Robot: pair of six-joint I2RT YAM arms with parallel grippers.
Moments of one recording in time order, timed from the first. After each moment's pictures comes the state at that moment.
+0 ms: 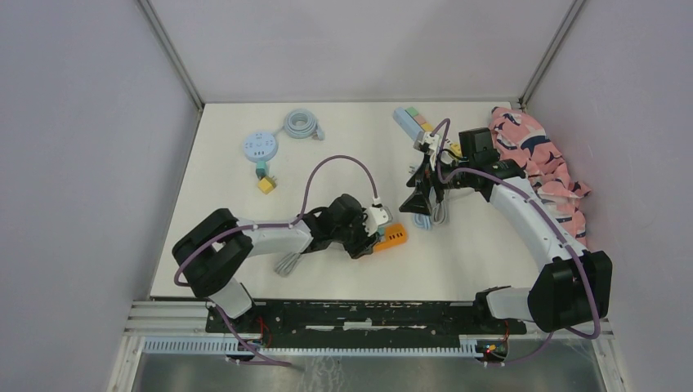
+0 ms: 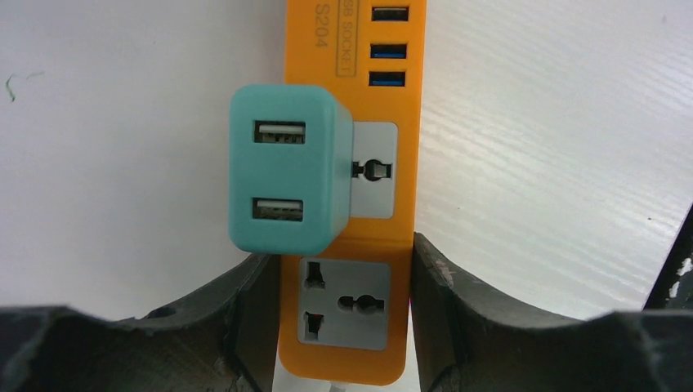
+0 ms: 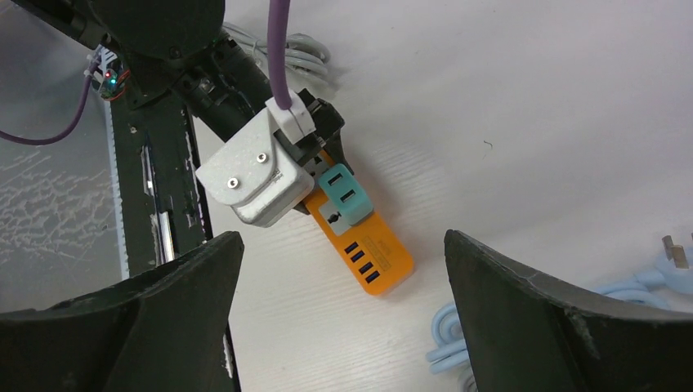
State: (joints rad) left arm -0.90 1.61 0.76 0.05 0.24 0.18; right arm 0.23 1.32 1.08 -0.62 -0.99 -0.45
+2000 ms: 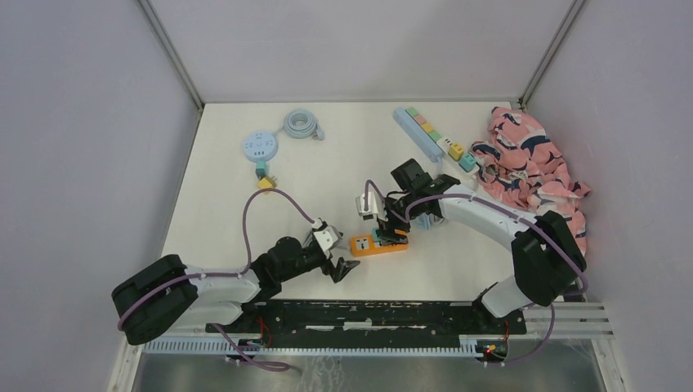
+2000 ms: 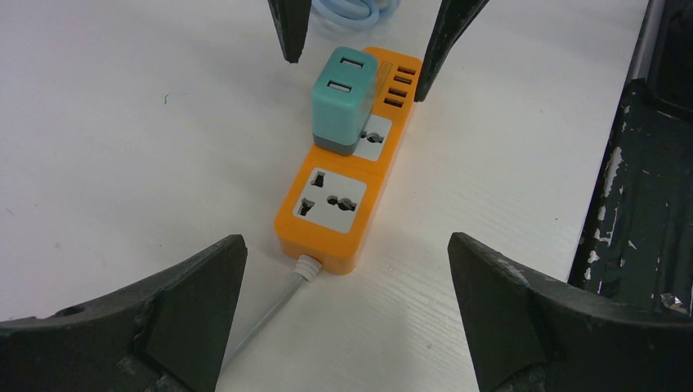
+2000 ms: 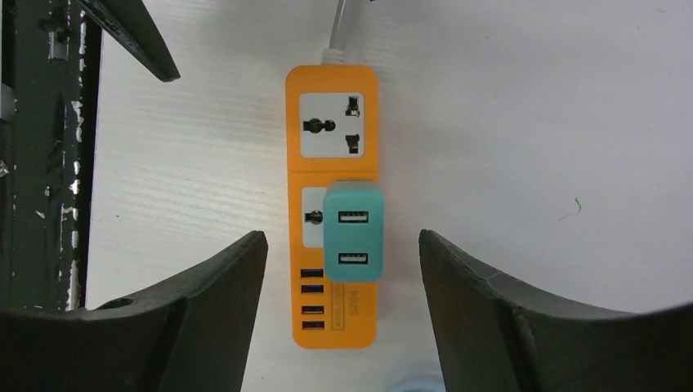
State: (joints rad) left arm -0.95 1.15 0.11 0.83 0.12 0.02; right arm 0.63 1.51 1.01 -0.61 -0.64 -0.94
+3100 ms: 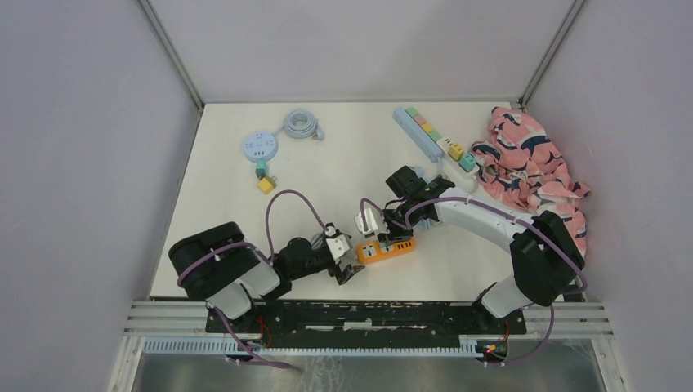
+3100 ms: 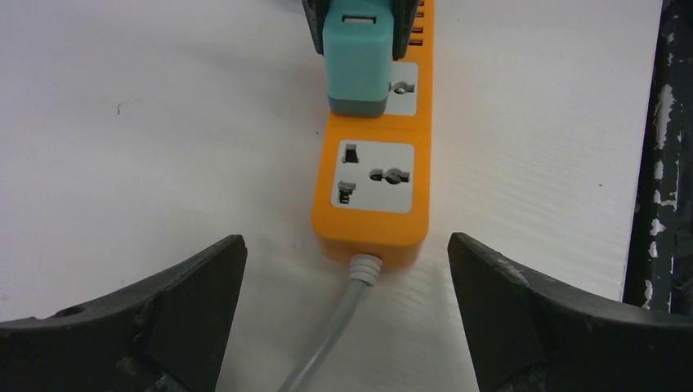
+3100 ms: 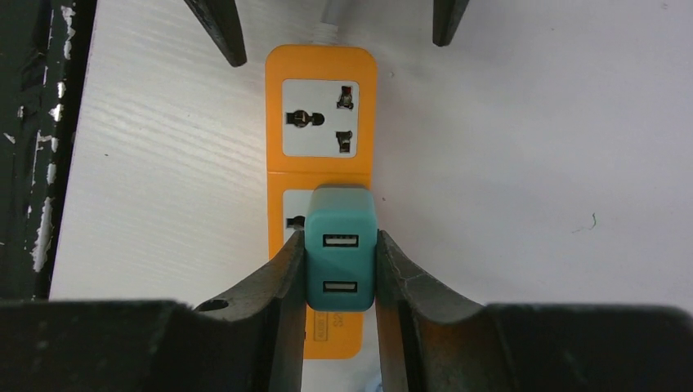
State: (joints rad) left arm -0.95 1.56 0.10 1.22 0.19 0.15; right arm 0.69 1.52 1.01 -0.70 -0.54 -1.12
